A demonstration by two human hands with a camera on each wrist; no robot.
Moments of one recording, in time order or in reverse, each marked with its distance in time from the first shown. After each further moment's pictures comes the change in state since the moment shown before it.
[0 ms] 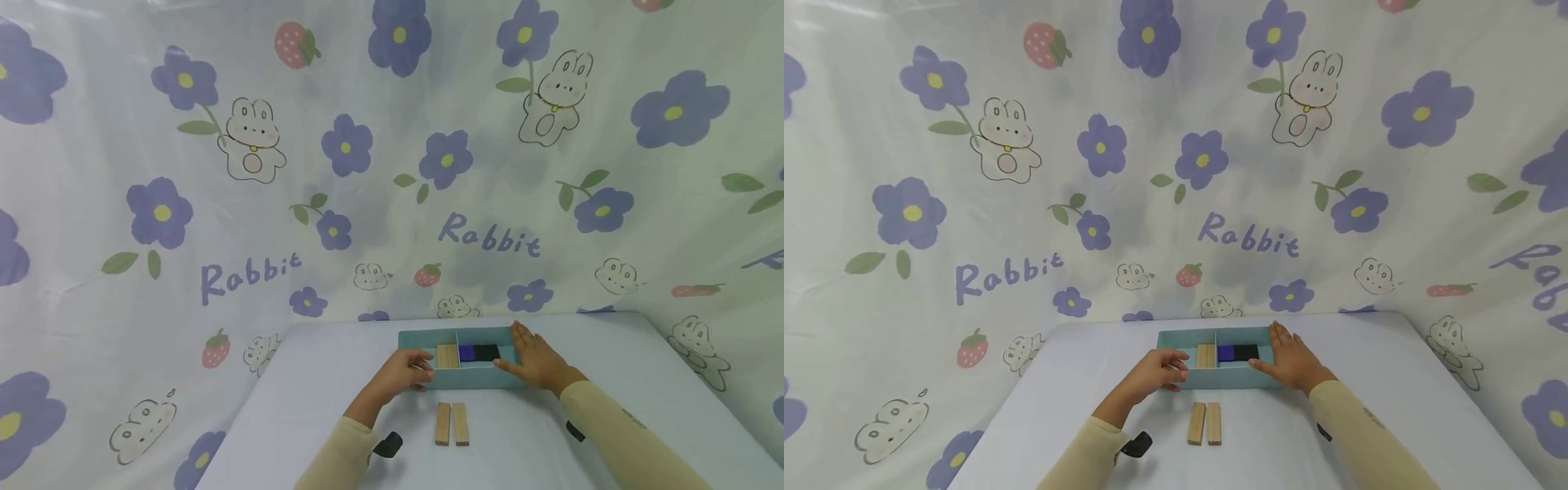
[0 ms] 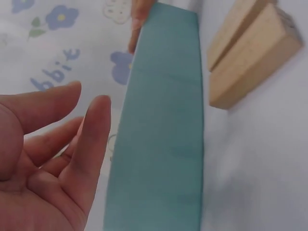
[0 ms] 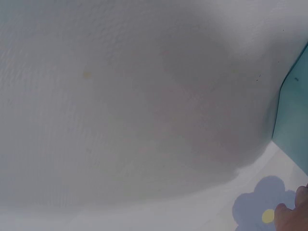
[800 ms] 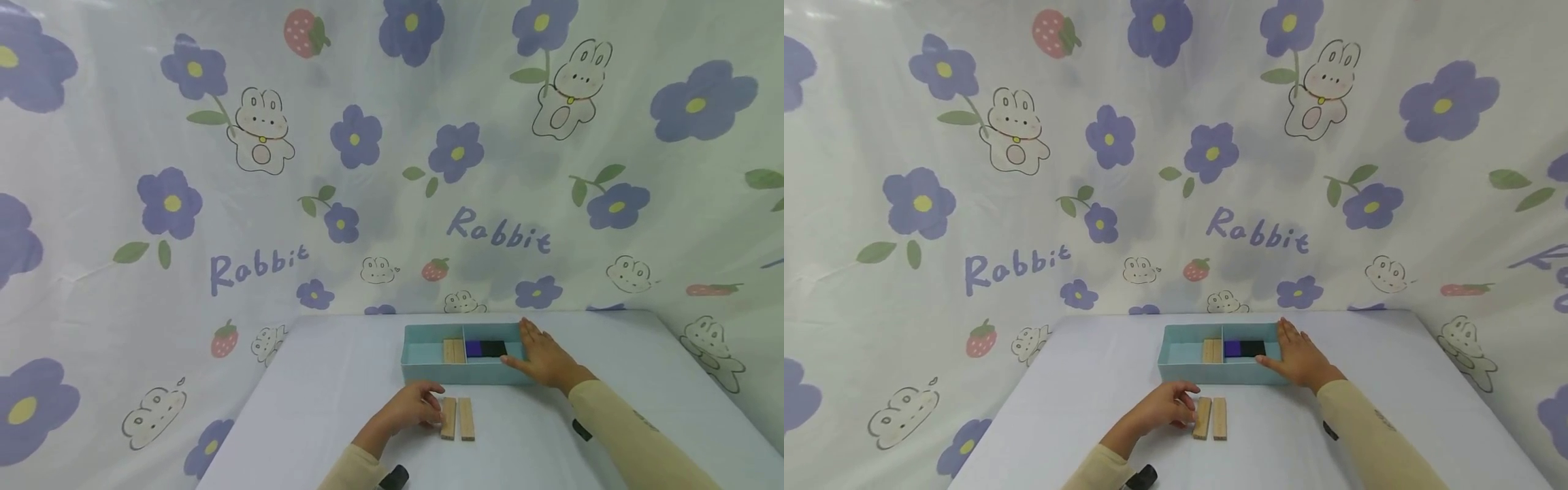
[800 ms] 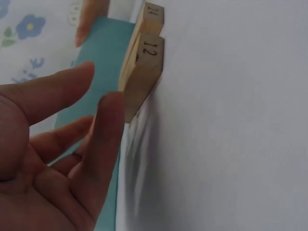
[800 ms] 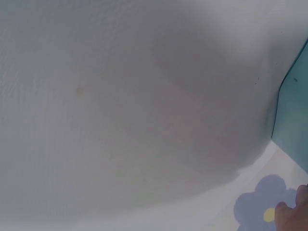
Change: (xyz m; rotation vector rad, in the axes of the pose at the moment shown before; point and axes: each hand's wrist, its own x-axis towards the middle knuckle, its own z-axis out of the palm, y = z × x) left_hand -0.035 -0.044 0.031 0.032 -0.043 -0.106; right_hand 0.000 0.001 0.001 0.010 -0.005 -0.018
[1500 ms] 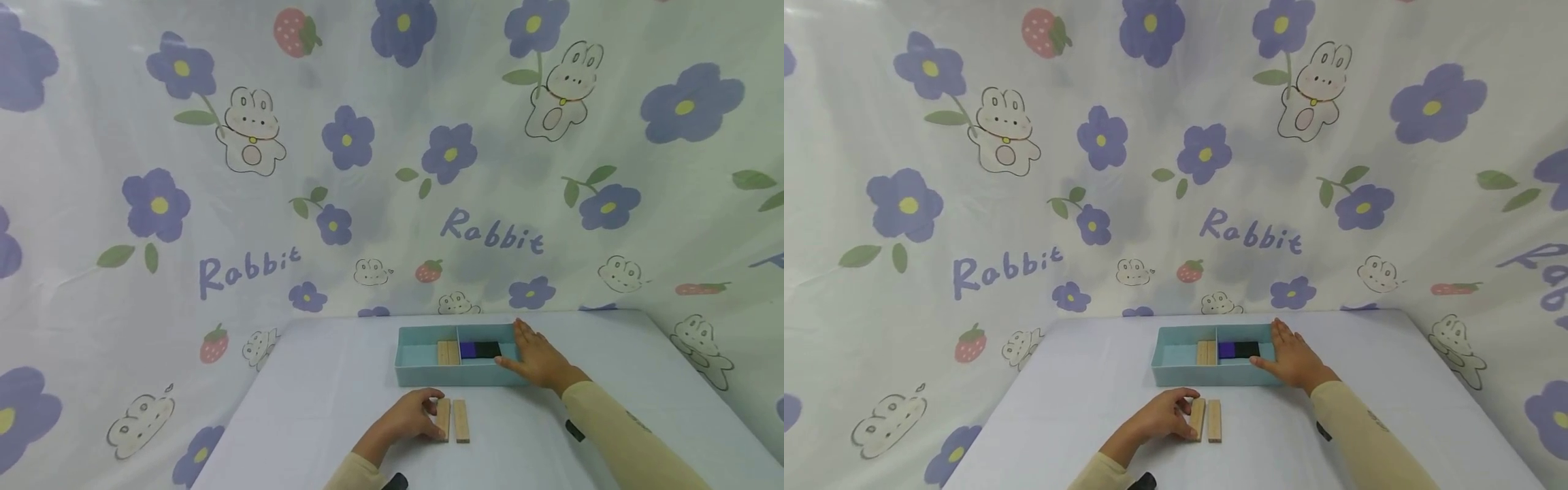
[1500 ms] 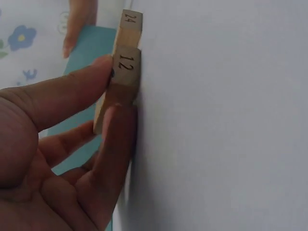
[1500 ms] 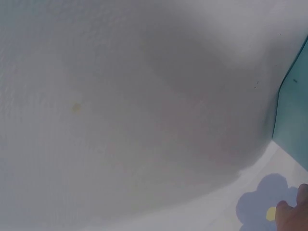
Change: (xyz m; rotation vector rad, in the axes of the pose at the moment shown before) left_hand 0.005 0.000 0.010 0.291 0.004 -0.003; right_hand -0.001 -0.003 -0.001 0.019 -0.013 0.030
